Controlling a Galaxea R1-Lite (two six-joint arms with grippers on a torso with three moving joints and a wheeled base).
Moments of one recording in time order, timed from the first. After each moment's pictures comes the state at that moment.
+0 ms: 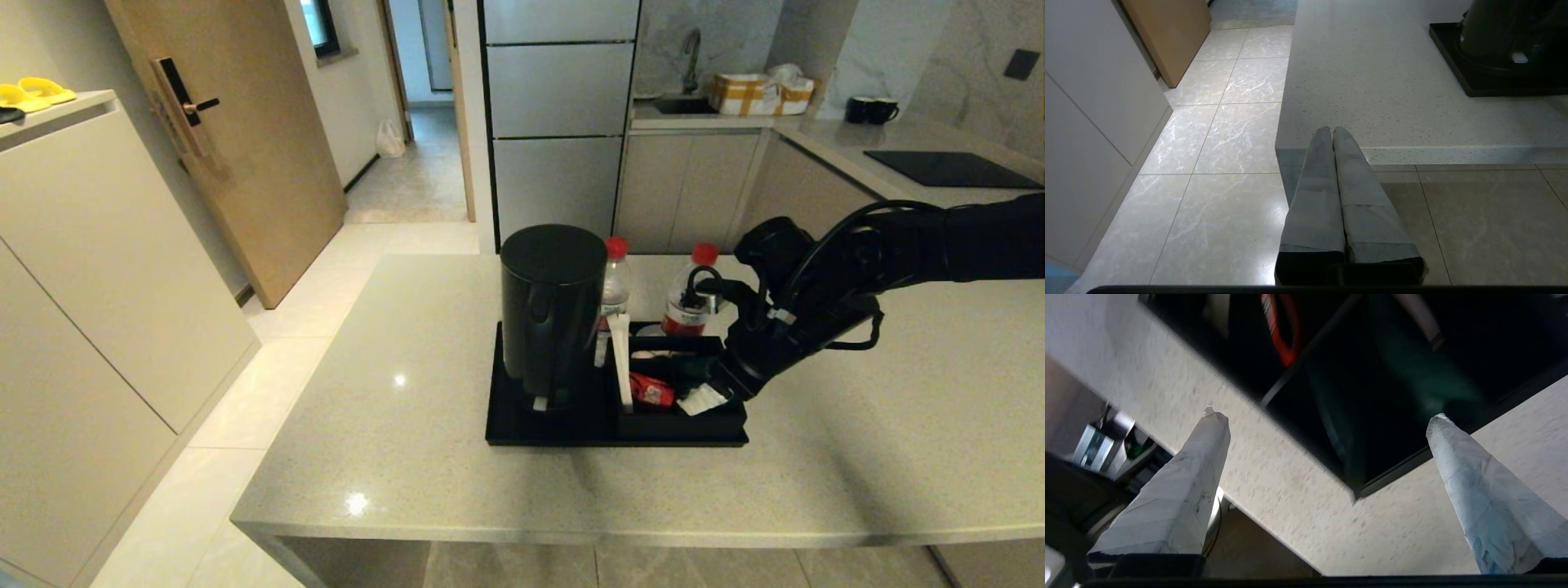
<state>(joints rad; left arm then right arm) 0.01 0.00 0.00 -0.01 -0.01 0.04 0.24 2.09 -1.61 0.65 0.22 -0.47</state>
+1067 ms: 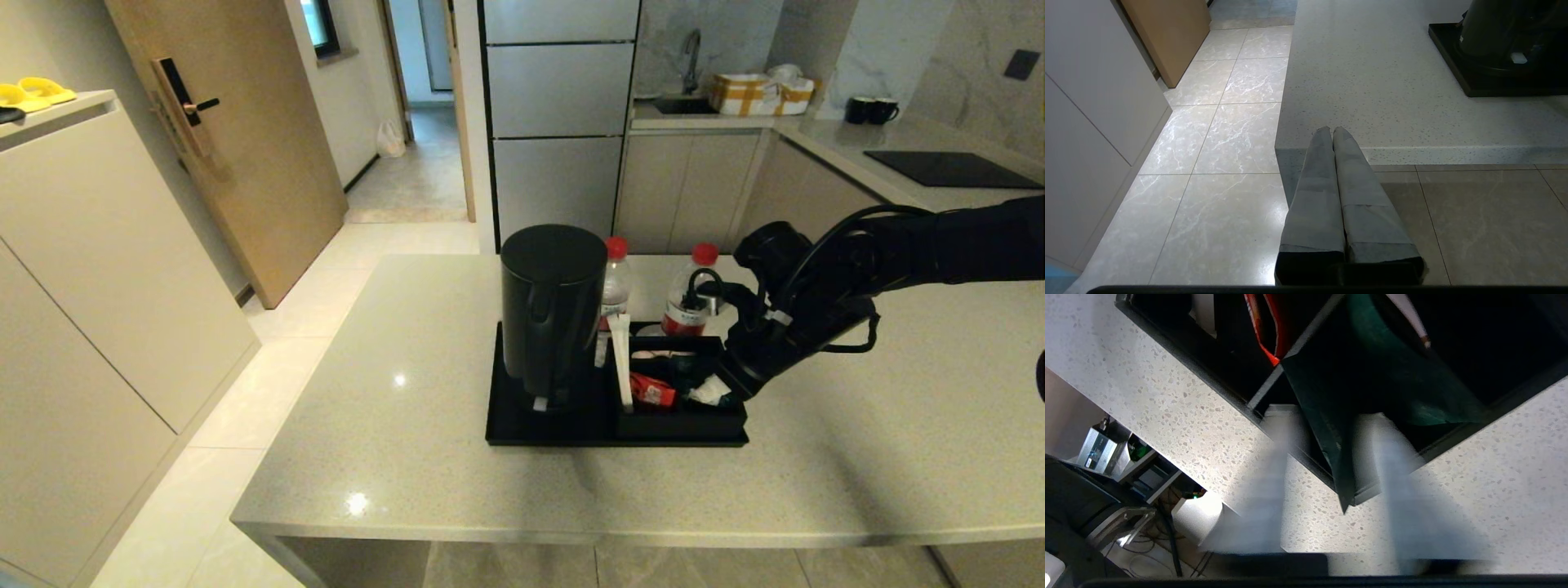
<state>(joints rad) 0.01 0.00 0.00 -0.01 -0.01 0.04 0.23 2.11 -1.61 0.65 0.23 -0.46</state>
